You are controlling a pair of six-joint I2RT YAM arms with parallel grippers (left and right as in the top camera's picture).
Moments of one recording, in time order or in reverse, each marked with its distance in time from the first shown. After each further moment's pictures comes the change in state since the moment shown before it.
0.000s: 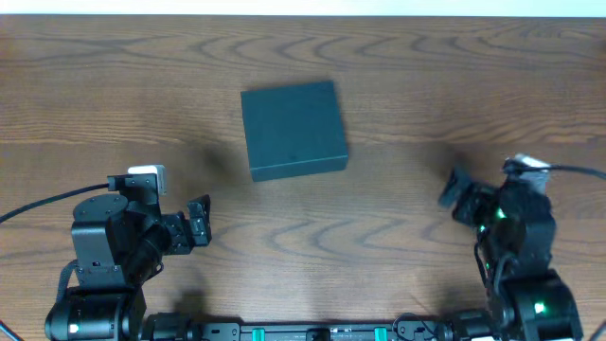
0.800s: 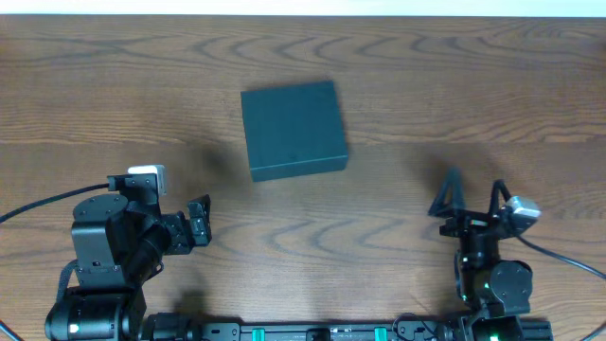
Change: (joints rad) left arm 0.000 0.000 0.000 0.000 0.000 0.000; right arm 0.000 -0.464 -0.595 0.655 -0.093 -0.057
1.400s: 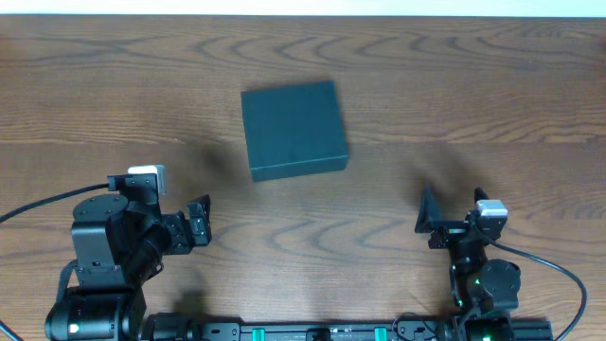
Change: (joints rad) left arm 0.000 0.000 0.000 0.000 0.000 0.000; right arm -0.055 -0.117 -0.097 -0.143 -0.147 -0.201
